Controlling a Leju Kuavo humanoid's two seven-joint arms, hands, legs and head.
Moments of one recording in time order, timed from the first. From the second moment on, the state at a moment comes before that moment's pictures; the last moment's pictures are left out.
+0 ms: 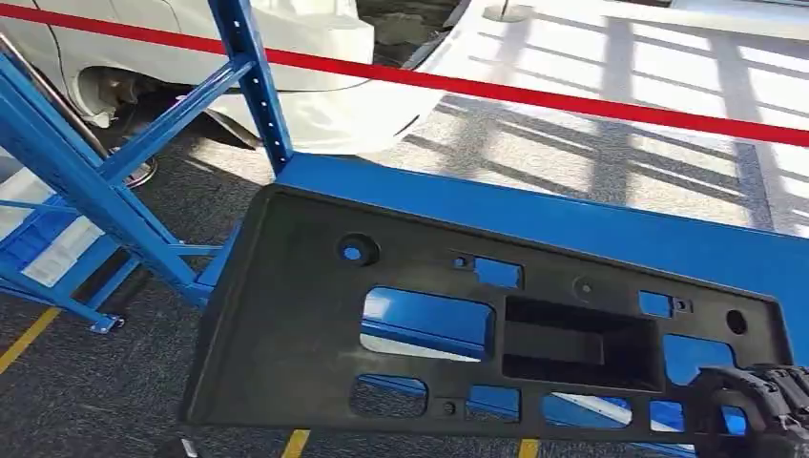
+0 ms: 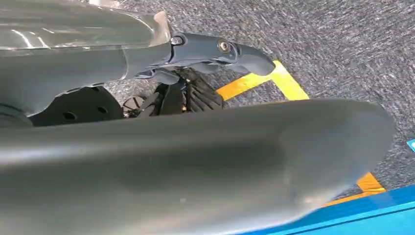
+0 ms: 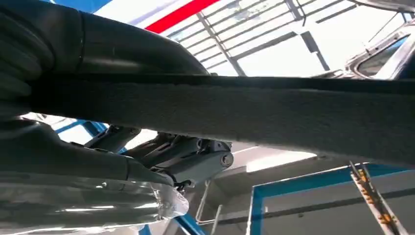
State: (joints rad) left arm -0.12 -0.20 1.02 -0.22 -0.12 0.09 -0.45; right arm 0.37 -0.08 -0.02 -2.11 1.22 -0.69 -0.32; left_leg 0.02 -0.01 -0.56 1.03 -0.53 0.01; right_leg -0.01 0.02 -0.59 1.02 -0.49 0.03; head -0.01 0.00
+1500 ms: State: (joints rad) left arm -0.12 -0.21 1.04 -0.22 -0.12 0.19 -0.39; right arm 0.43 0.13 0.02 -2.06 1.14 -0.69 -0.42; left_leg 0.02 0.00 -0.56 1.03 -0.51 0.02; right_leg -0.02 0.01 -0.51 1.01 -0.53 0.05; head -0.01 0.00
